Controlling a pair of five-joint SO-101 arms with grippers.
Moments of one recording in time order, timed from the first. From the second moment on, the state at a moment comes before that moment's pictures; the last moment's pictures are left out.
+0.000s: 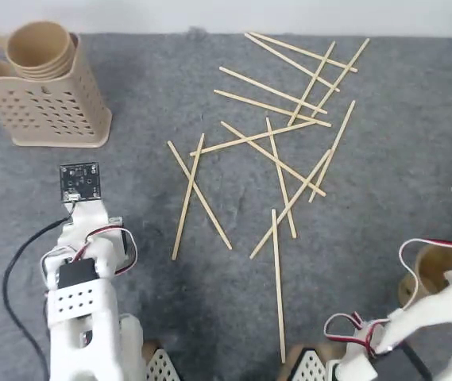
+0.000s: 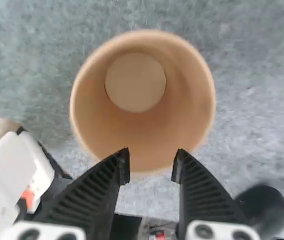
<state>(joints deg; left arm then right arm) -21.1 -56.8 81.8 42.7 -2.0 52.9 -26.1 28.0 91.3 69.1</state>
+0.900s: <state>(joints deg) -21.1 -56.8 81.8 42.7 -2.0 55.6 -25.0 24.4 91.0 70.0</state>
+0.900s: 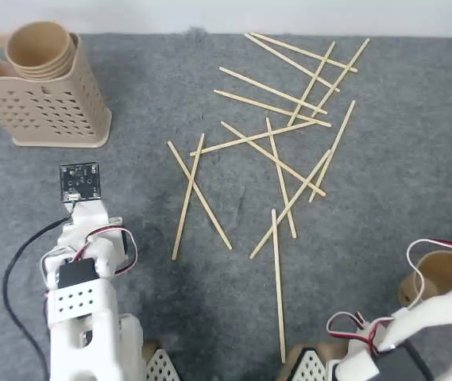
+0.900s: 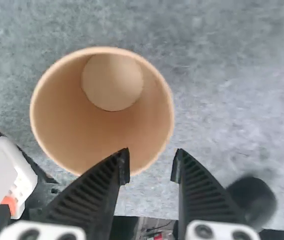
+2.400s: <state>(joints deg) -21.1 -56.8 81.8 42.7 -2.0 -29.2 26.6 -75.4 97.7 14.5</state>
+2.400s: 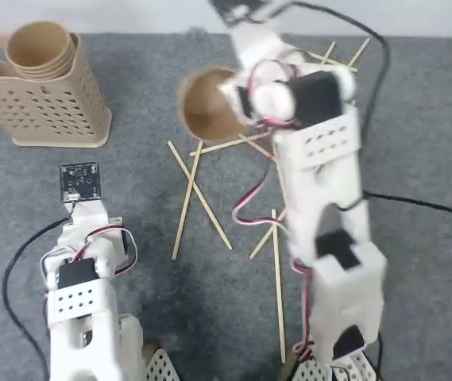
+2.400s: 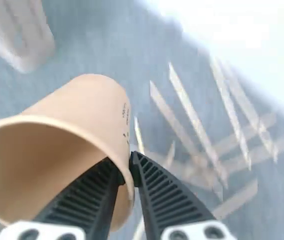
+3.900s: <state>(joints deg) -42.3 -62.6 79.3 38.1 10.9 -44.3 46.9 -68.5 98.7 5.5</state>
